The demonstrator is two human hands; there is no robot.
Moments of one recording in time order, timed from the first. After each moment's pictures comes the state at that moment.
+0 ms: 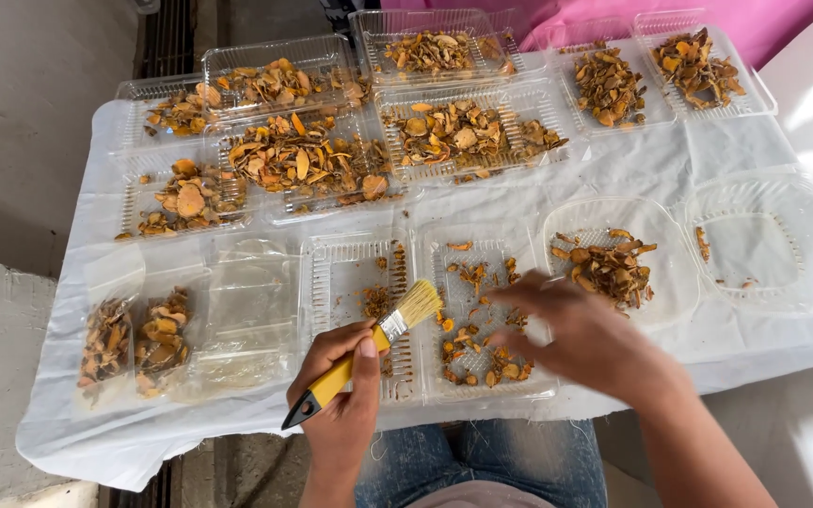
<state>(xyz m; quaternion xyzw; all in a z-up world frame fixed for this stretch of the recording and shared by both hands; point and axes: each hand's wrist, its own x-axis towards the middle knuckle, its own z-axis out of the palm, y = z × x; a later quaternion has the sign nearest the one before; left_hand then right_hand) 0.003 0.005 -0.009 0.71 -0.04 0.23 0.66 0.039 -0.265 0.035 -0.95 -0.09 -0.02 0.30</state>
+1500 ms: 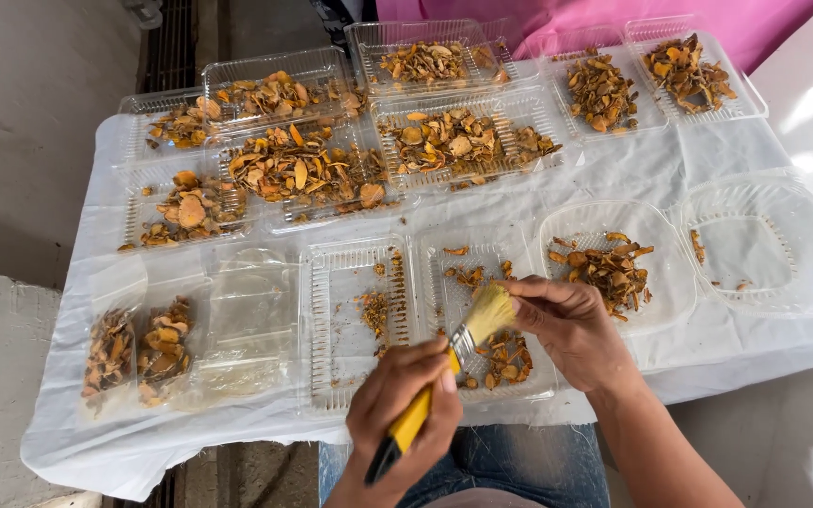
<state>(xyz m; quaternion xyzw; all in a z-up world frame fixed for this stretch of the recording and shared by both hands) -0.005 -0.035 0.033 0.70 -0.23 0.37 0.57 0.036 -0.261 -0.023 -0.55 -0.05 0.04 0.84</state>
